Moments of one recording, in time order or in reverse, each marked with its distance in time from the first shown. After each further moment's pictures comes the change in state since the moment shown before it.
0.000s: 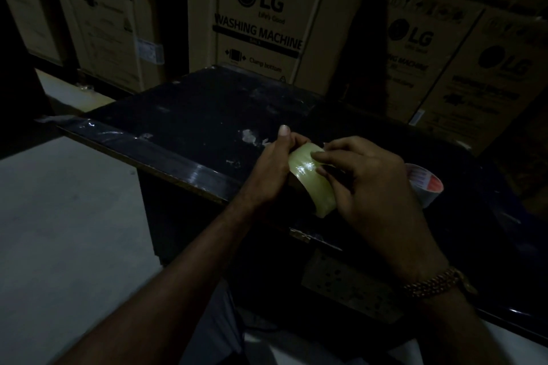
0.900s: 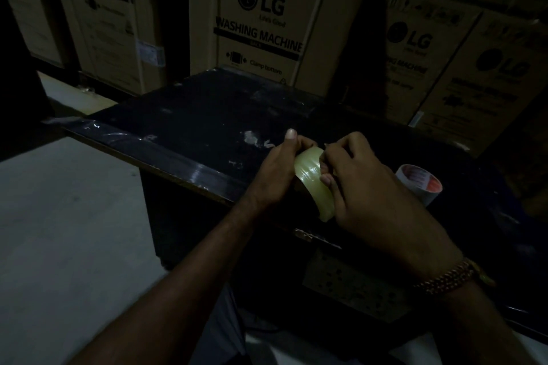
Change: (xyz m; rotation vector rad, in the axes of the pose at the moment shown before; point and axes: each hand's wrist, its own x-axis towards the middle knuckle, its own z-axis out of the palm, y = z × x) left_hand -0.003 -0.004 0.004 0.015 -0.019 0.010; right_hand 0.006 -0.017 -0.014 -0.161 -0.343 0.104
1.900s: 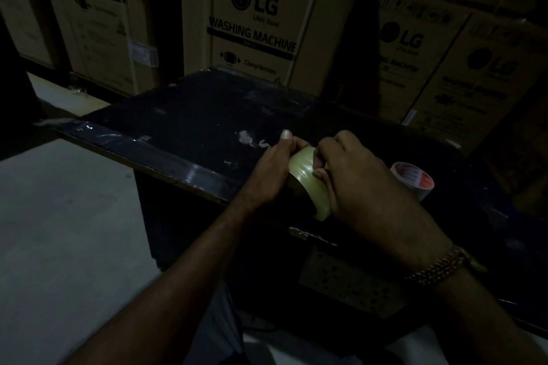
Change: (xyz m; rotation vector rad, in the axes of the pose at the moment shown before) left_hand -0.002 0.003 -0.001 -0.001 -0.019 -0.023; right_hand 0.005 -0.010 -0.006 -0.078 -0.026 0.046
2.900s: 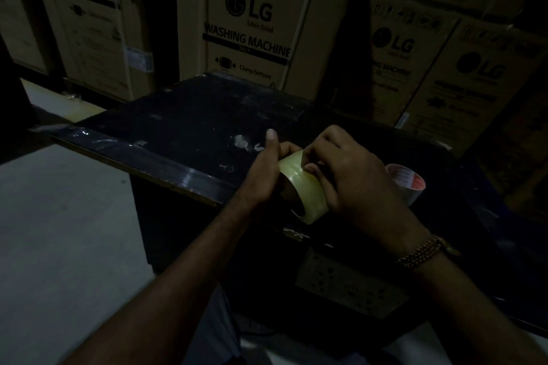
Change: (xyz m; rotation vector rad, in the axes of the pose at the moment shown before) left_hand 0.002 0.003 0.002 -0.119 0.004 -0.100; right_hand 0.005 0.019 0.011 0.087 0.261 -0.237
